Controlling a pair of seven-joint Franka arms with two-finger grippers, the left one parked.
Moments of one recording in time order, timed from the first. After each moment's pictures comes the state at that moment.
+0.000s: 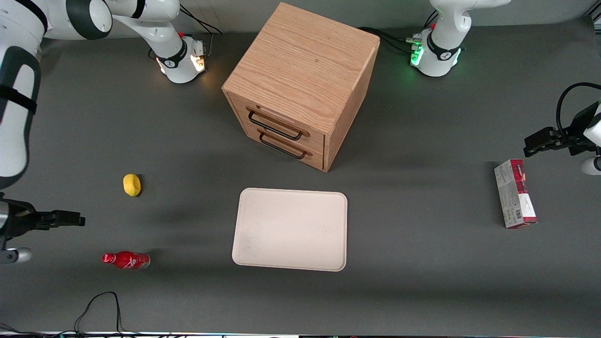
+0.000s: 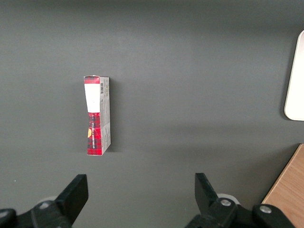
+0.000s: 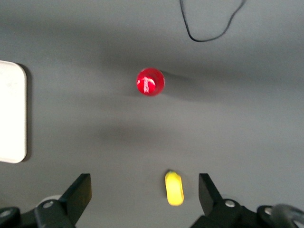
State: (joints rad) arm -0.09 0.70 -0.01 -0.95 0.02 1.57 -0.18
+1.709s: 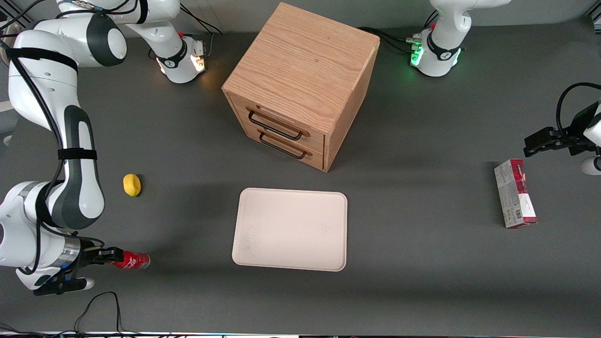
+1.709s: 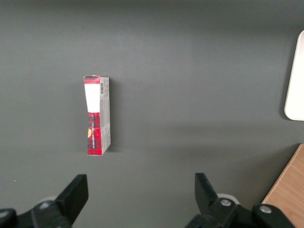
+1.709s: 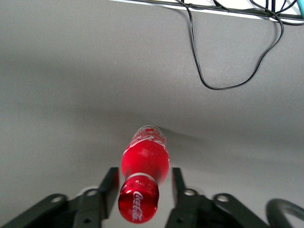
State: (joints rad) arm -0.07 0.88 -0.01 -1.03 0.02 1.97 -0.18
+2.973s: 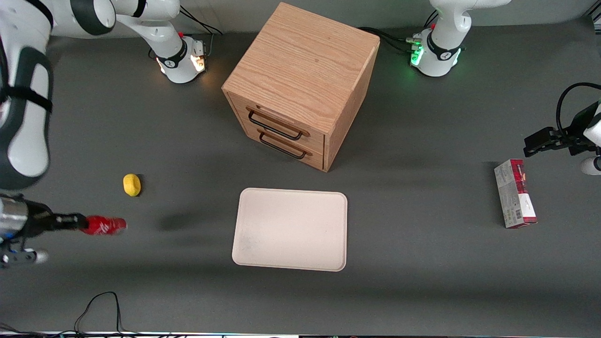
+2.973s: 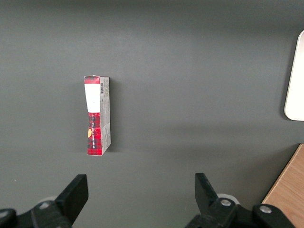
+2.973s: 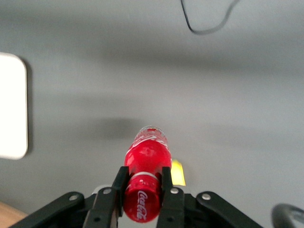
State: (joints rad) arm -0.06 0.57 -0.01 -1.03 -0.02 1.50 -0.14
